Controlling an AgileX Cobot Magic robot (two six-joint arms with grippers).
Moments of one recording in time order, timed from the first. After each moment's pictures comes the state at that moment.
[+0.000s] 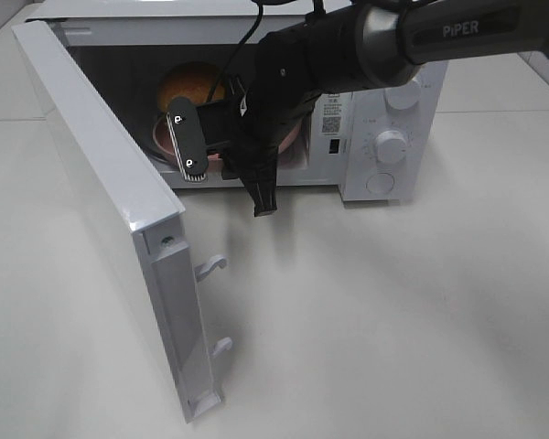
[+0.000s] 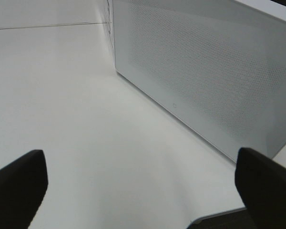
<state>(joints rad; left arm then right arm) -0.07 0.00 -0.52 -0.20 1.08 0.12 0.65 2.21 -1.63 -0.08 0.40 -1.22</state>
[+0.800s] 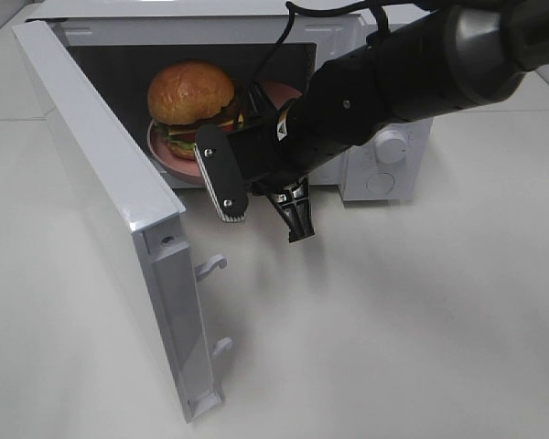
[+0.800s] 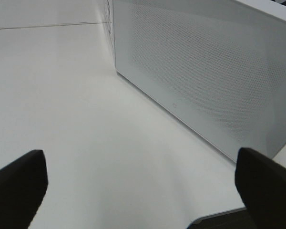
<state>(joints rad) -0.07 0.00 -0.52 -0.20 1.08 0.12 0.66 1.96 -1.23 -0.10 0.13 -1.32</state>
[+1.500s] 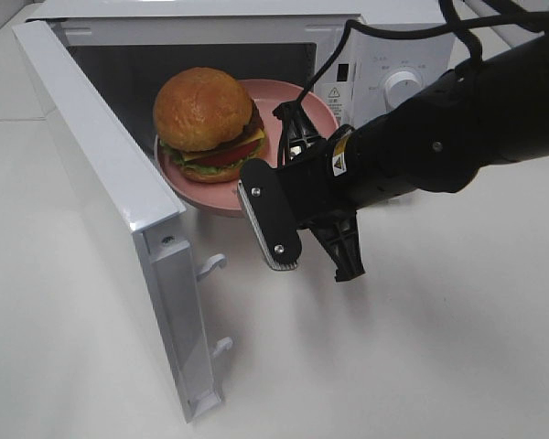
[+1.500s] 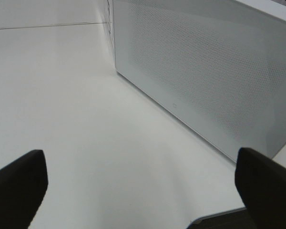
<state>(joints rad) -0.07 0.00 -0.52 -0.20 1.08 0.12 0.66 1.76 -0.93 -0.12 0.02 -1.32</state>
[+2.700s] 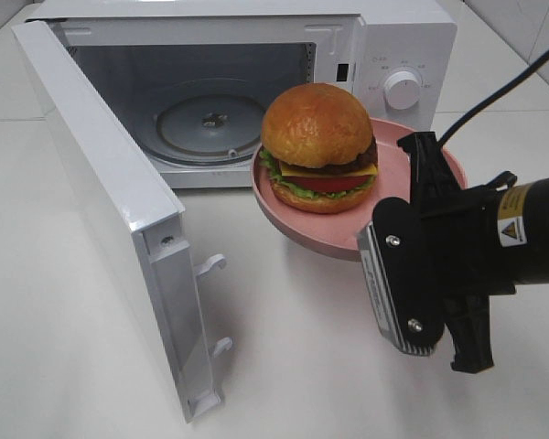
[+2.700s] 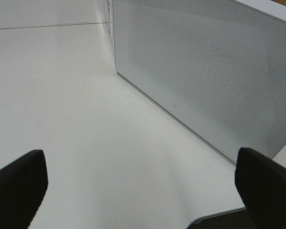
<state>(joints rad) -0.07 0.00 -0.52 -0.20 1.08 0.12 0.66 1.30 -0.53 -0.10 0.06 -1.17</state>
